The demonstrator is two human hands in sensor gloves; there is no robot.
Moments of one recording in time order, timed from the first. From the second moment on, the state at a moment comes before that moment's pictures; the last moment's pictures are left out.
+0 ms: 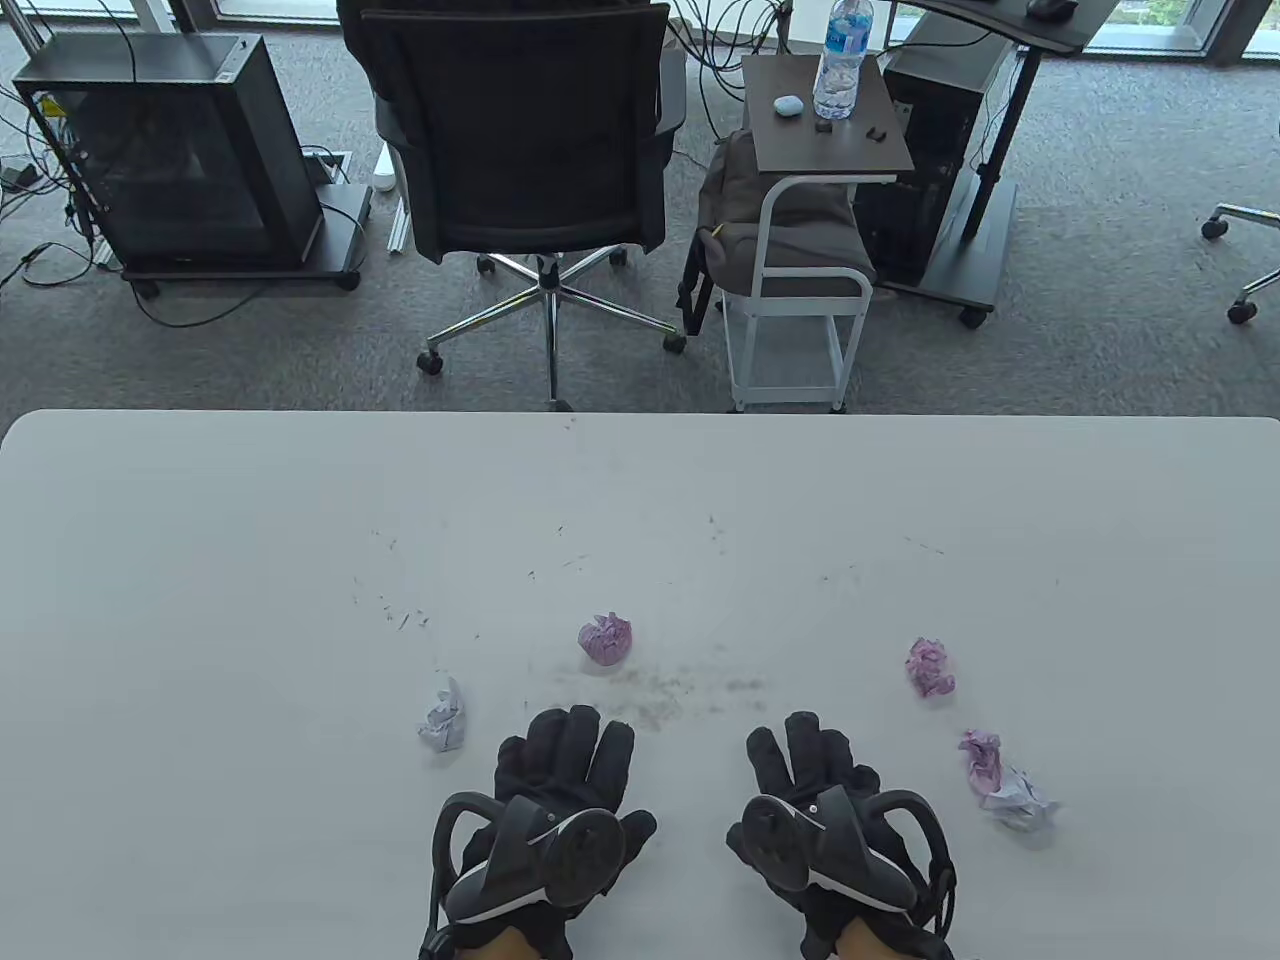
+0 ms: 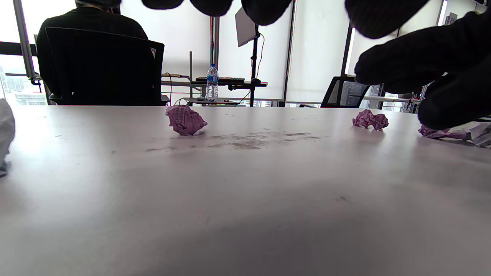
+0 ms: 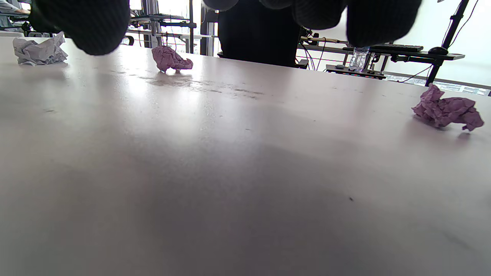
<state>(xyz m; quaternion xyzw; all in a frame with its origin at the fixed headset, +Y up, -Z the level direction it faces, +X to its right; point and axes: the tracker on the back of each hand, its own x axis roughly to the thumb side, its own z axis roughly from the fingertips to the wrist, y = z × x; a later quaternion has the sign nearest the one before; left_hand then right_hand) -0.111 -0.715 -0.218 -0.01 -0.23 0.04 0.97 0.117 -0.736 -0.224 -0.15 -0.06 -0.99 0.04</state>
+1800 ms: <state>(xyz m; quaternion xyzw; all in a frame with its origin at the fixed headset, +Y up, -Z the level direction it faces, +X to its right) -0.073 -0.741 -0.324 -0.16 -0.11 -0.01 0.98 0.126 -0.728 -0.230 -0.17 -0.07 -0.98 -0.08</state>
